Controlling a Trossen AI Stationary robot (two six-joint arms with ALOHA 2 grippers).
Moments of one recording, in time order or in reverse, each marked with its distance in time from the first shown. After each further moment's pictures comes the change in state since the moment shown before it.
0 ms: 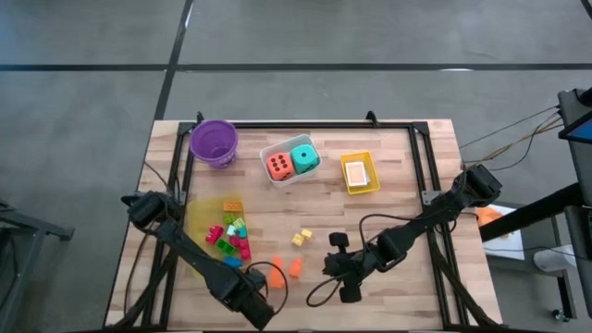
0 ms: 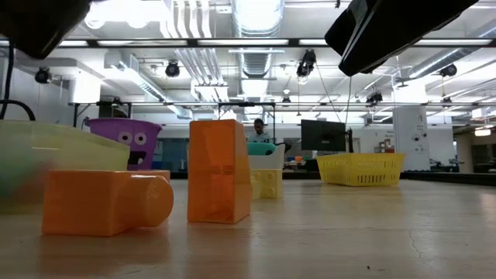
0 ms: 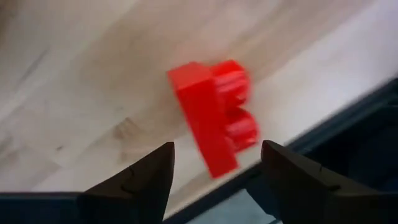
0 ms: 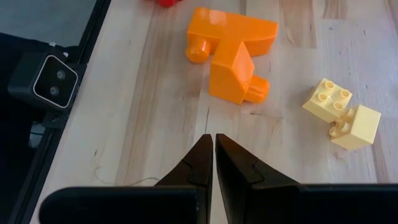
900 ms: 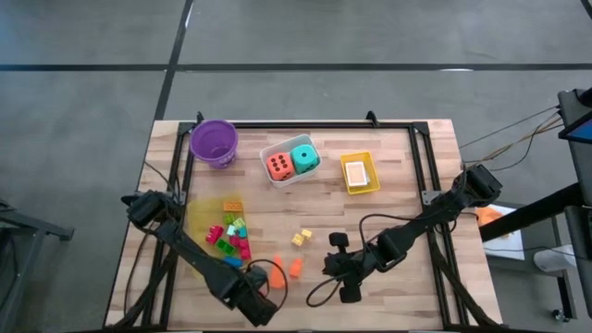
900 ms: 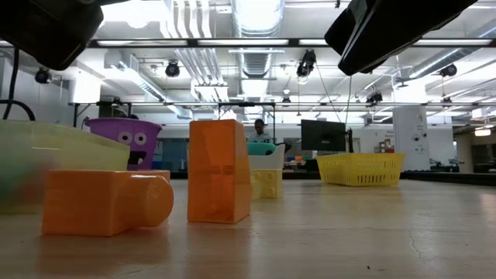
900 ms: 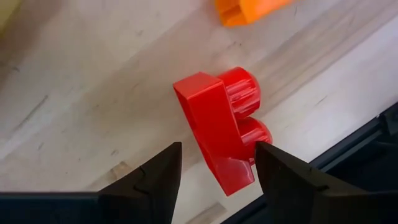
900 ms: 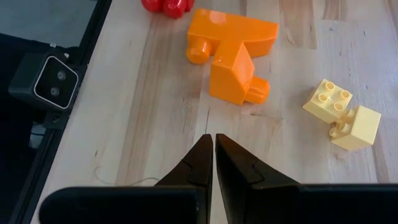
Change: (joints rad) left arm 0.002 -0.001 -0.051 0.066 -0.127 -0.009; right arm 0.000 0.000 0.000 0.003 0.000 0.000
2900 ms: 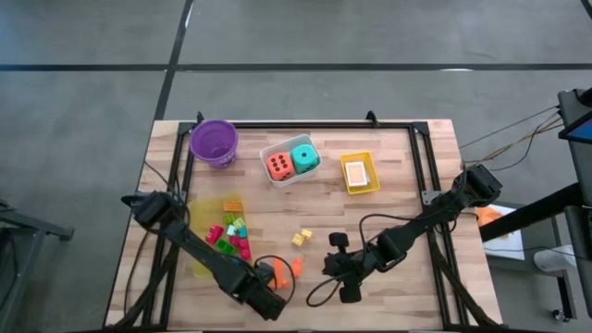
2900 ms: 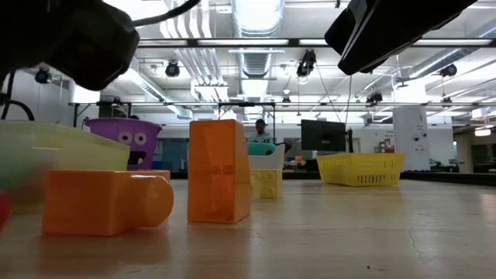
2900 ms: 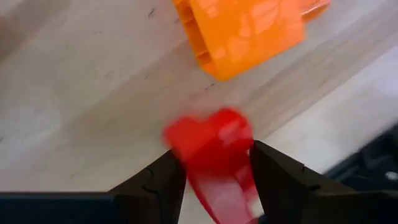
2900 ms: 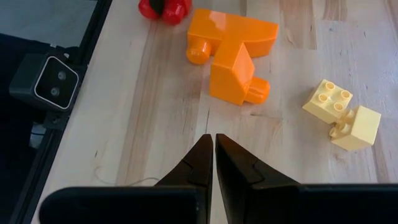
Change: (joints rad) left arm 0.050 0.030 -0.001 0.076 0.004 0.000; right arm 0.000 0.000 0.000 0.000 0.000 0.000
